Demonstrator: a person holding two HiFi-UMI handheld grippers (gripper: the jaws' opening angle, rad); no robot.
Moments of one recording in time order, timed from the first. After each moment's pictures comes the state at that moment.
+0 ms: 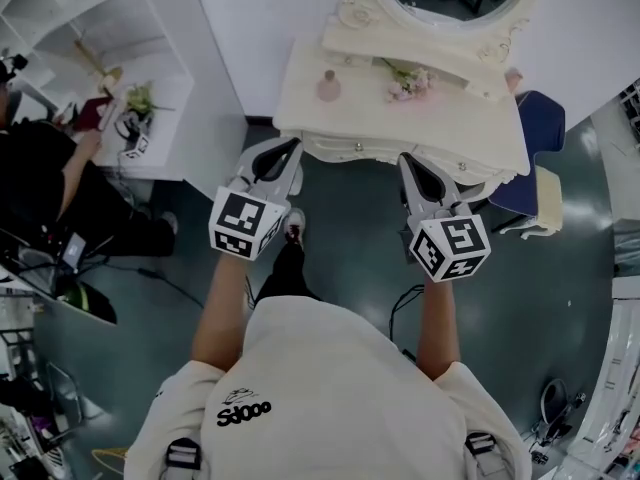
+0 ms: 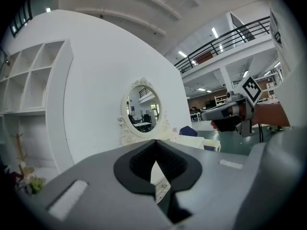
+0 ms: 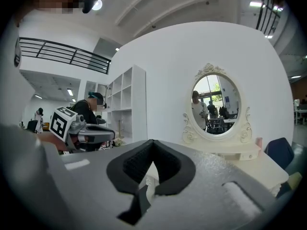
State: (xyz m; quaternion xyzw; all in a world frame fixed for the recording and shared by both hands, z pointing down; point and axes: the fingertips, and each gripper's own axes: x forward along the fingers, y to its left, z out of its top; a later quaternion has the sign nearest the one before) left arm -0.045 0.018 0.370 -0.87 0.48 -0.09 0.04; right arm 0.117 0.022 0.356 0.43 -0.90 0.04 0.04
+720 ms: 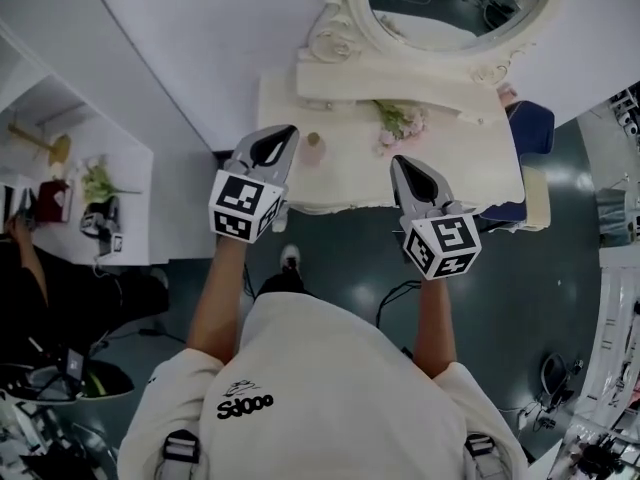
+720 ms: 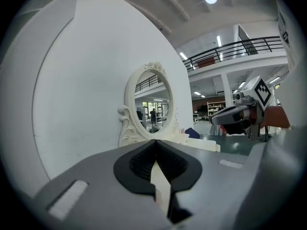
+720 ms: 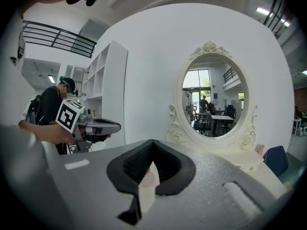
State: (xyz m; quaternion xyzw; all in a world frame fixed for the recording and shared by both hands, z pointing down) left arm -0.067 -0.231 0.381 -0.90 0.42 -0.08 0.00; right arm 0.092 -0.179 0.369 0.50 -0.86 0.06 0.10
